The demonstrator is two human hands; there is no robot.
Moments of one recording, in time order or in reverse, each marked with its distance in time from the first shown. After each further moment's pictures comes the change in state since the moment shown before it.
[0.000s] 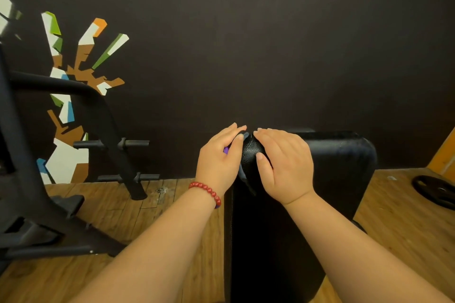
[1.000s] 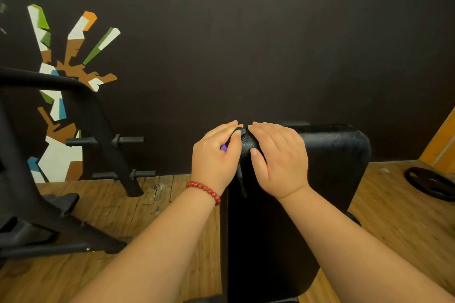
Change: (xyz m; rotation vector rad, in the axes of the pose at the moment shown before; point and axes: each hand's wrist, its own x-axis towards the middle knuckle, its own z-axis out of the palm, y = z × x) left_hand -0.003 -0.011 0.011 0.108 0.135 0.186; right_hand -0.002 -0.001 0.003 -0.014 -0.011 0.027
